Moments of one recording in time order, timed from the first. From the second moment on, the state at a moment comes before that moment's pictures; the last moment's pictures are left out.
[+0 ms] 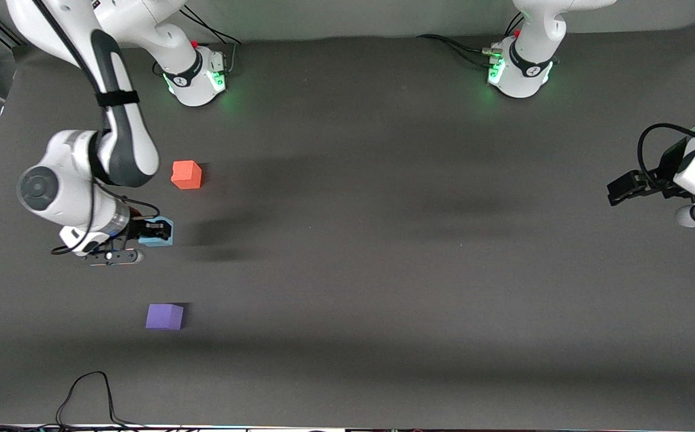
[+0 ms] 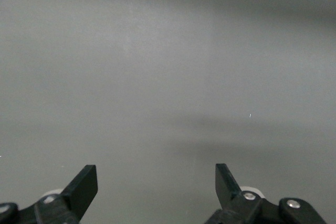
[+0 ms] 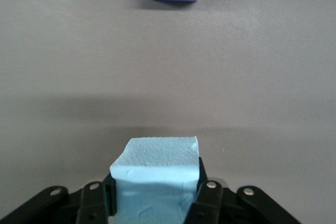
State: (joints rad) left arm 0.02 0.07 -0.08 -1.62 0.04 1.67 -0.17; right arm 0.68 0.30 -0.66 -2.13 0.21 2.33 -0.11
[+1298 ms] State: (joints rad) left arm 0.01 0.12 -0.08 -1.60 0.10 1.63 -0.17; right arm 0.70 0.48 -0.64 -2.22 0.56 2.57 -0.34
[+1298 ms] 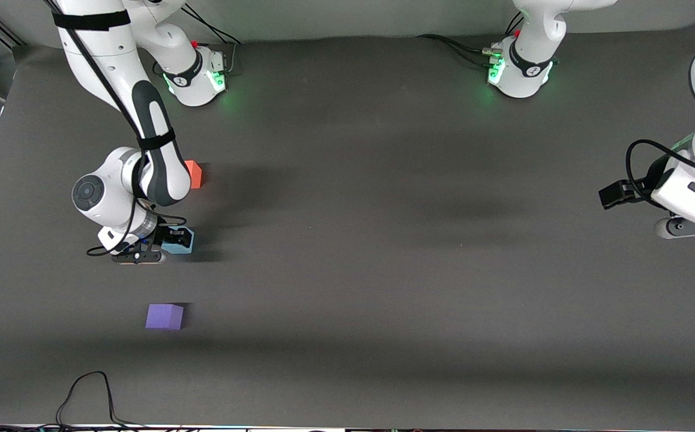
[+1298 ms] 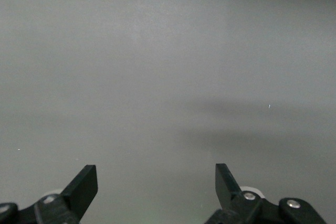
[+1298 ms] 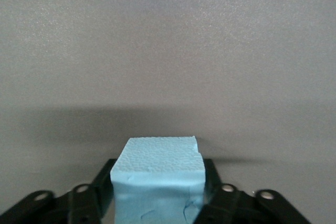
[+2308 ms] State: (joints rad) left arm 0.01 0.12 -0.08 -1.59 0.10 1.60 -0.17; right arm 0.75 0.30 -0.71 -1.91 0.29 2.03 -0.17
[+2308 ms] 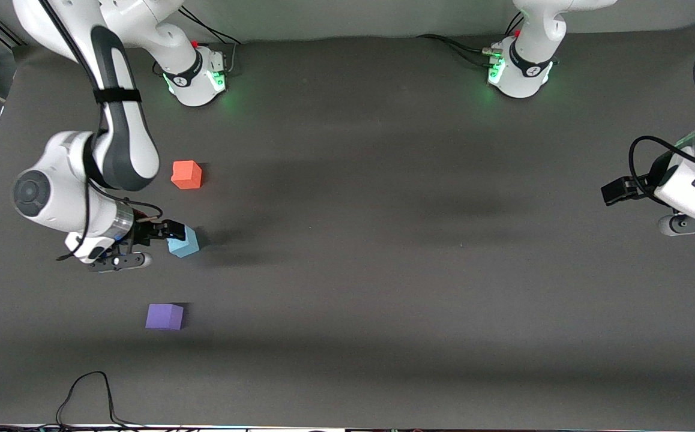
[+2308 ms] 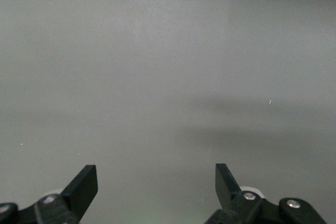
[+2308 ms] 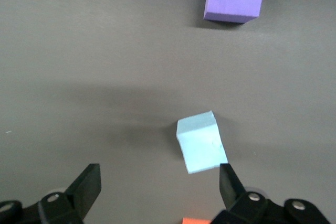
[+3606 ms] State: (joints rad) left arm 0.01 0.11 -0.07 -1.52 0.09 1.58 -0.16; right arm 0.07 -0.17 -0.02 -1.83 0.04 1.65 -0.09
